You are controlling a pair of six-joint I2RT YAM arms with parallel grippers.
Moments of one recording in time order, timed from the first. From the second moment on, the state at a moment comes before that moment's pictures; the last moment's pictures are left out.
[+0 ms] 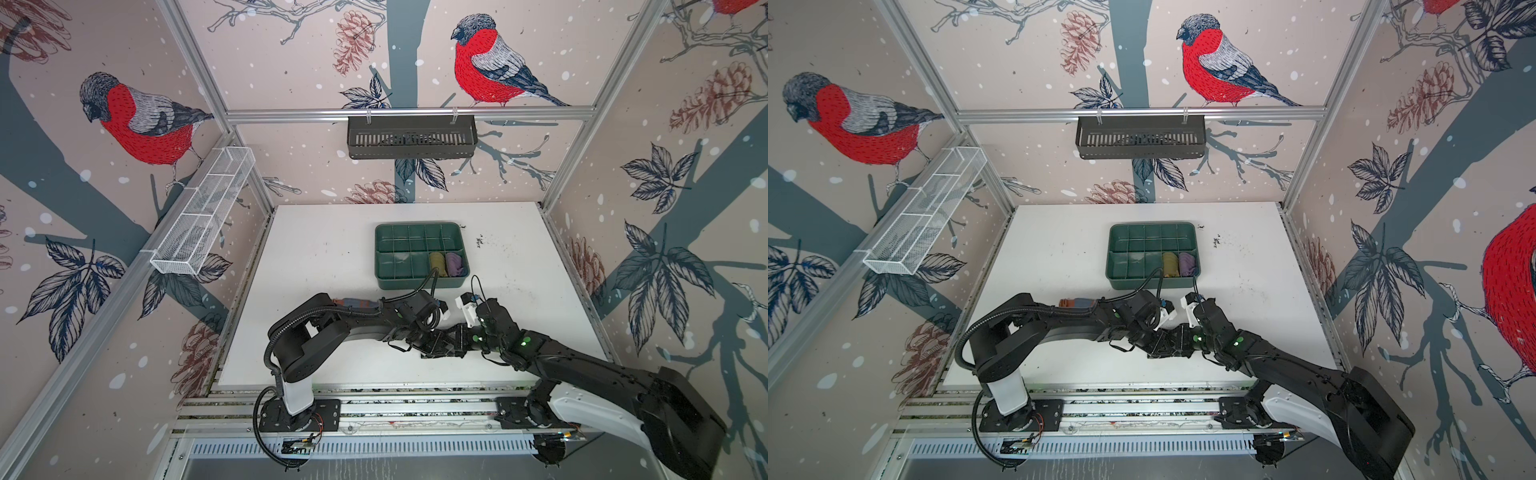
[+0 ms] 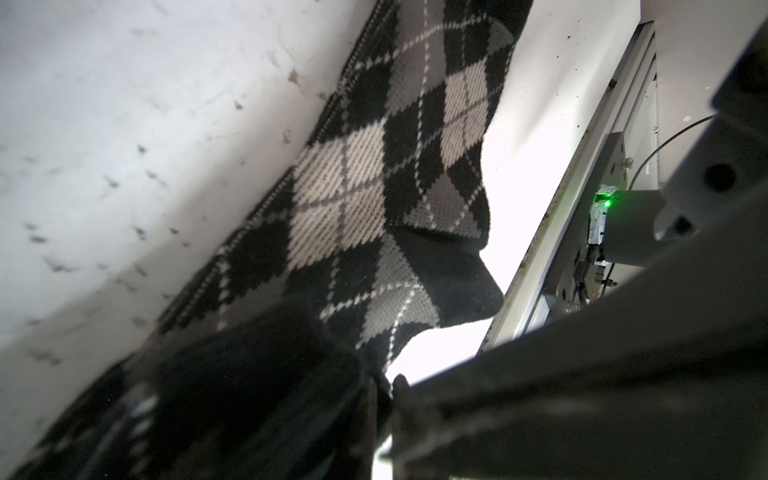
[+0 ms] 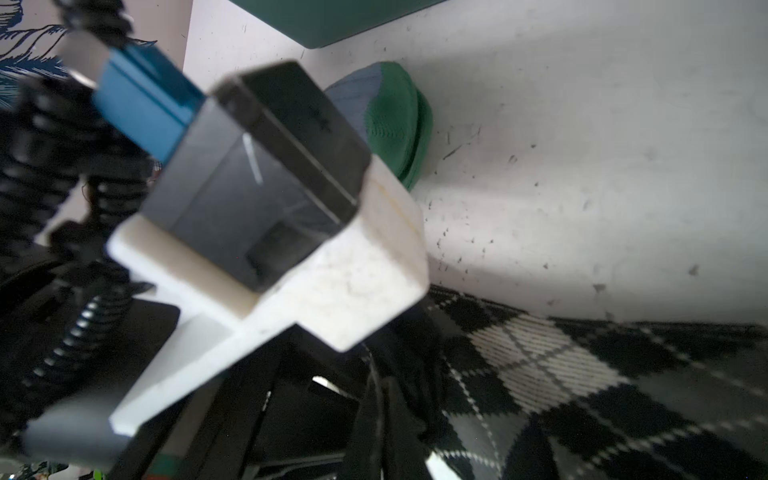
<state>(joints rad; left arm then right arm) -0.99 1.81 0.92 -0.10 0.54 -0.52 0.75 1.04 0.32 0.00 -0.32 0.74</state>
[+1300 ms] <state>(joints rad) -0.93 1.65 0.83 -0.01 0.61 -0.54 0.73 1.25 0.32 0.11 -0.33 0.73</state>
